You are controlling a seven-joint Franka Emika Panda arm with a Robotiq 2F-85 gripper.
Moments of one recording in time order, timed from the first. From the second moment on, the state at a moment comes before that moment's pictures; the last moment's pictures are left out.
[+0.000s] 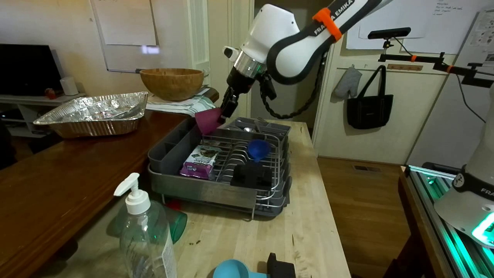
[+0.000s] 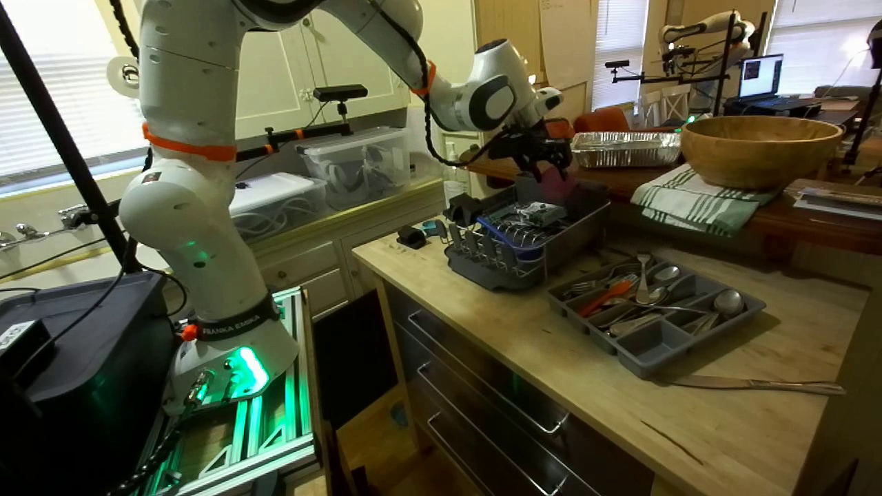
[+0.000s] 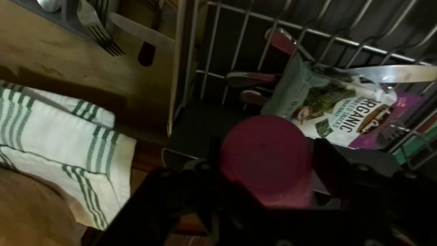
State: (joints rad) arm -0.03 0.37 0.13 -1.97 -0.15 2.84 -0.34
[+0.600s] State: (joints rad) arm -0.02 0.40 0.07 -1.70 -0.29 2.33 -0.50
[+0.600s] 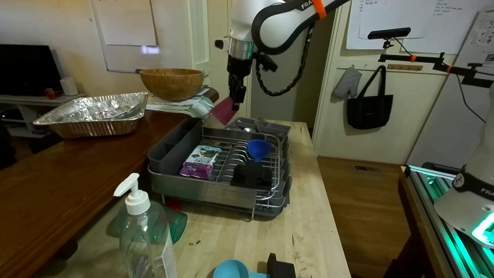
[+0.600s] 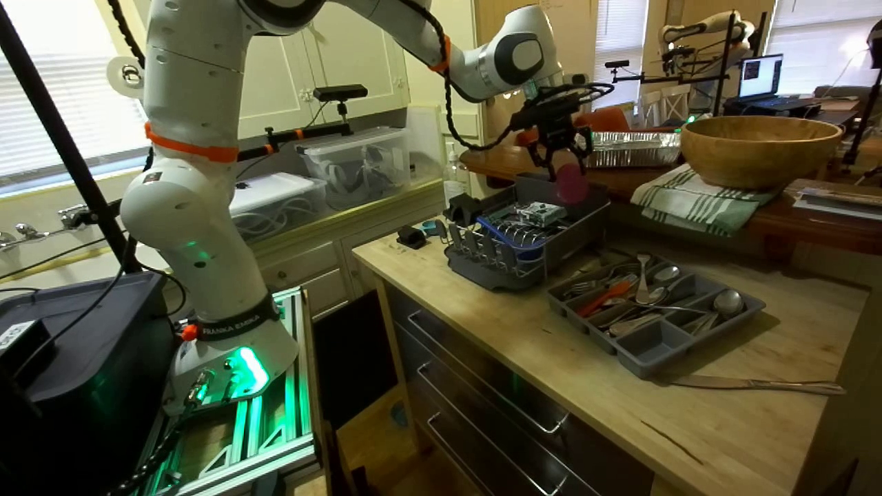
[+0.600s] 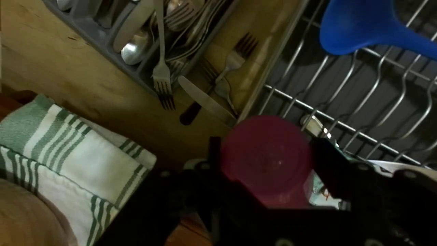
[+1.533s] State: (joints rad) arm 0.08 0.58 0.05 -1.63 -0.52 2.30 -0.56
